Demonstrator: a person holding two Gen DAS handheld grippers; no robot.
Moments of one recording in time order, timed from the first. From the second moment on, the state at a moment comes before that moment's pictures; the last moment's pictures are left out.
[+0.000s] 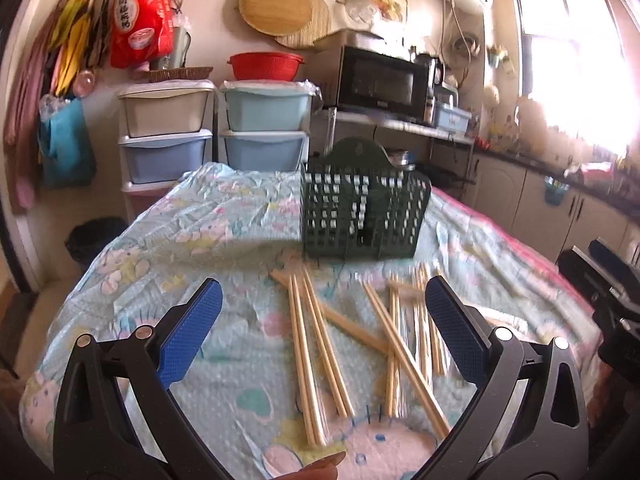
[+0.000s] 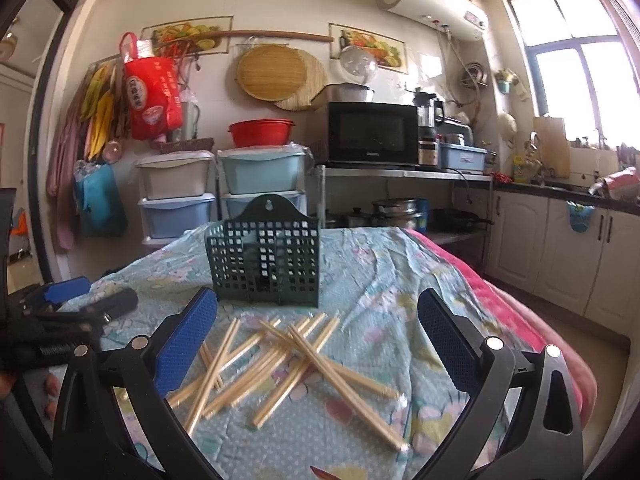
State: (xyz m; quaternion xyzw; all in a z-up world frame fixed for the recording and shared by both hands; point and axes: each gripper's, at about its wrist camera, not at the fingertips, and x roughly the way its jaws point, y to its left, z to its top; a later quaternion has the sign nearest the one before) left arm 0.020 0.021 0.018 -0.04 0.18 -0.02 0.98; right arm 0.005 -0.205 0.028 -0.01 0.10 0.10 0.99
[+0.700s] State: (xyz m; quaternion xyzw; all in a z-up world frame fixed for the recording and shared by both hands) left arm 0.129 0.046 0.080 -0.02 0.25 -0.04 0.97; right arm 0.131 -0.175 0.076 -0.05 0.24 0.21 0.95
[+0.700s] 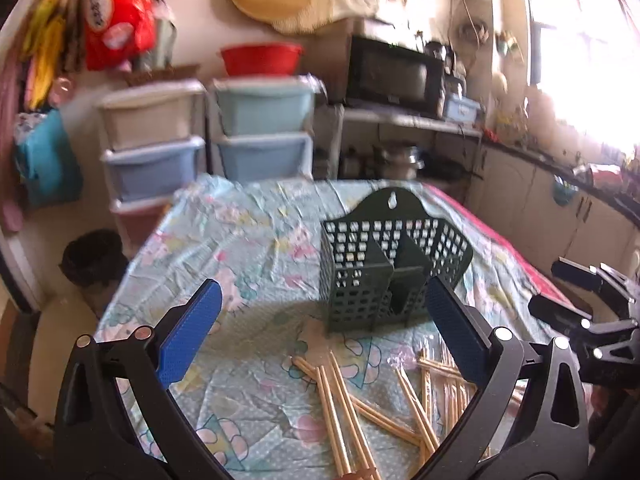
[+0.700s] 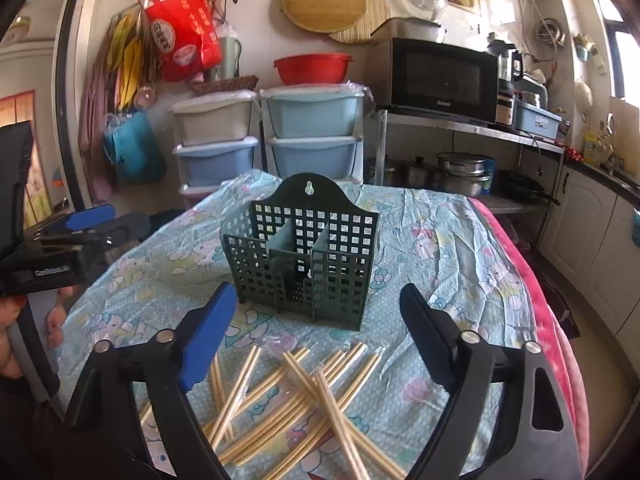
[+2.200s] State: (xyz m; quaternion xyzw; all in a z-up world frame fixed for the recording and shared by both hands) left arm 0.189 0.071 -0.046 -0.06 0.48 -0.15 0.86; right arm 0.207 -0.154 -0.032 -0.07 0.45 0.29 0.84
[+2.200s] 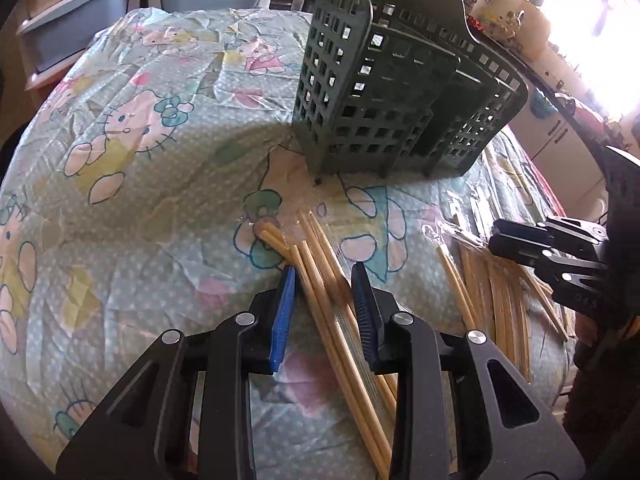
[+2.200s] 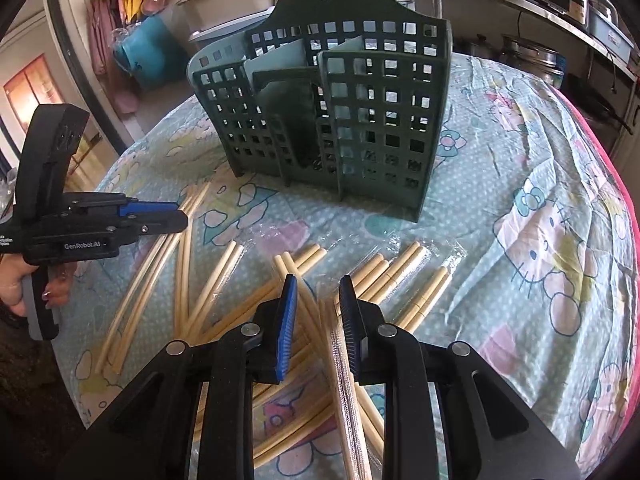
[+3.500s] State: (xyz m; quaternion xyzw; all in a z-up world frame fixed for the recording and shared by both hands) left arm 0.221 0.122 -0.062 -0.20 0.51 -0.18 0.82; right arm 0.201 -0.175 -0.002 -0.04 0.41 0.28 0.87
